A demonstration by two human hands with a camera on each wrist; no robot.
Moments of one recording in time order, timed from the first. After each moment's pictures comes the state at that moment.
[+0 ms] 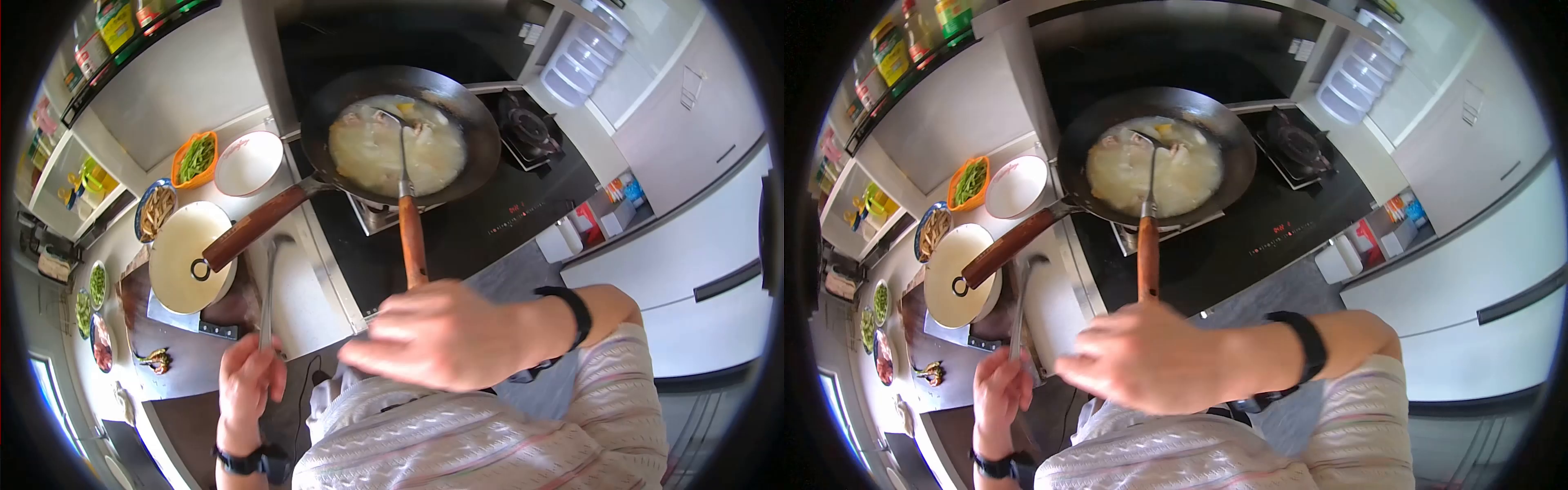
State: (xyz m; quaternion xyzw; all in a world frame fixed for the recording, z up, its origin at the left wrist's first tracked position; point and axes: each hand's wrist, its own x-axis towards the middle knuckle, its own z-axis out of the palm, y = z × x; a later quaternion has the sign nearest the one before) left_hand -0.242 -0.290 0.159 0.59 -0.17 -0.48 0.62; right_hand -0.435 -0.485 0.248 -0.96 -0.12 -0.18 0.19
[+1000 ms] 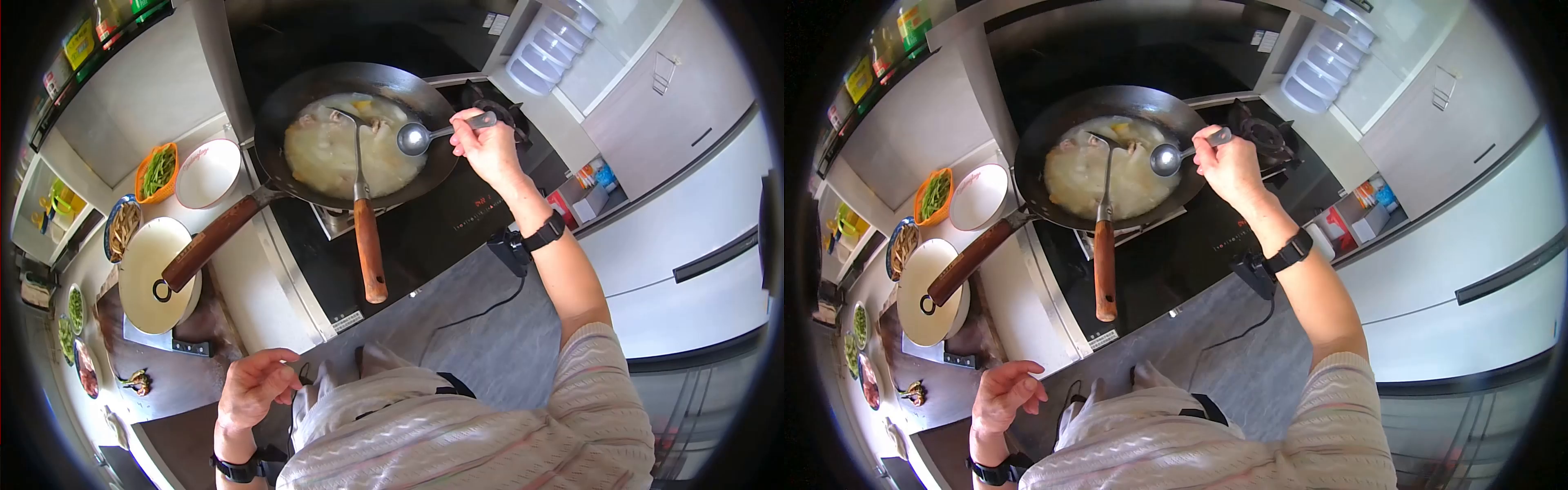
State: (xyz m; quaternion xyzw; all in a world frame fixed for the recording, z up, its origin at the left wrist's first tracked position) left_hand -0.252 -0.313 0.146 0.58 -0.29 -0.60 0.47; right_hand -0.484 -0.692 0.177 -0.78 0.37 -0.41 0.29
